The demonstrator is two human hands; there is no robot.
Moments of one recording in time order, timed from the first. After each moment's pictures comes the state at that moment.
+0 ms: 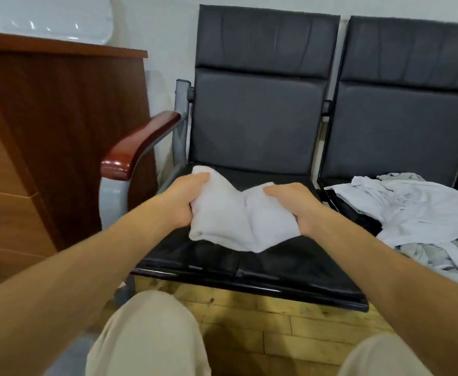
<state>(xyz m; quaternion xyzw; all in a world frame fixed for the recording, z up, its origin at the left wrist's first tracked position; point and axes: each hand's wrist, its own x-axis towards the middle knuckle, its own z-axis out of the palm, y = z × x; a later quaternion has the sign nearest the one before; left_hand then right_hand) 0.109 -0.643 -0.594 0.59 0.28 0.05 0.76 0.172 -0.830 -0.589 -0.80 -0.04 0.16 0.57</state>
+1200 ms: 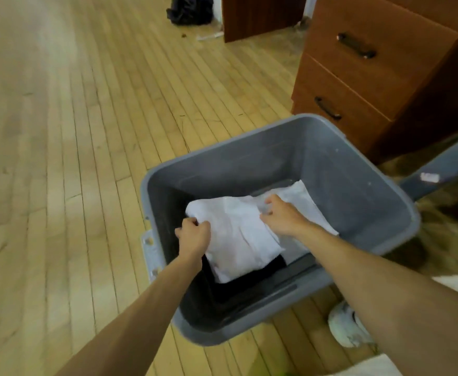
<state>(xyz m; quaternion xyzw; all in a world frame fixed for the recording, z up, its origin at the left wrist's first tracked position) -0.435 -0.553 -0.858 0.32 0.73 0.28 0.53 -0.233 -0.535 -0.853 -0.71 -0.57 0.40 0.07</state>
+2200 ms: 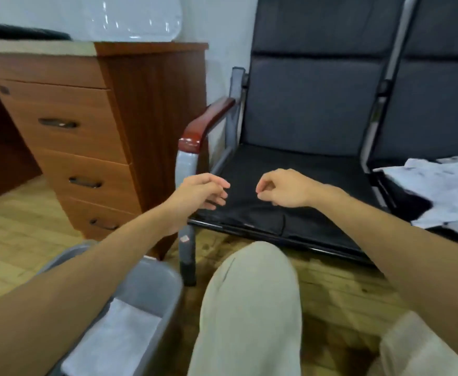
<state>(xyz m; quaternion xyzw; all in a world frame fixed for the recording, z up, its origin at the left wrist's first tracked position) -0.051 -0.615 -0.603 0.78 0.19 0.12 0.58 0.084 -0.775 -0.581 -0.88 -0.44 0.12 0.15</state>
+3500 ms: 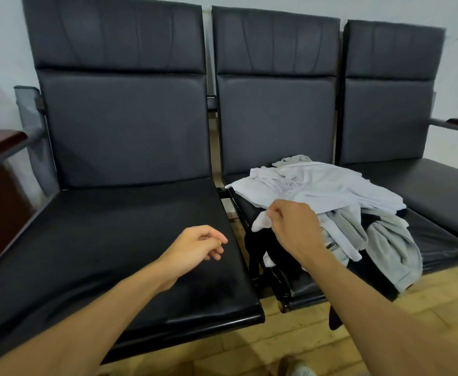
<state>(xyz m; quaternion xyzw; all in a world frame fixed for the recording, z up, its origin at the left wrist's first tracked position) 0.203 -0.828 -0.658 0.83 -0.03 -0.08 0.55 0.245 -1.038 -0.648 -0.95 -0.05 -0.22 0.22</state>
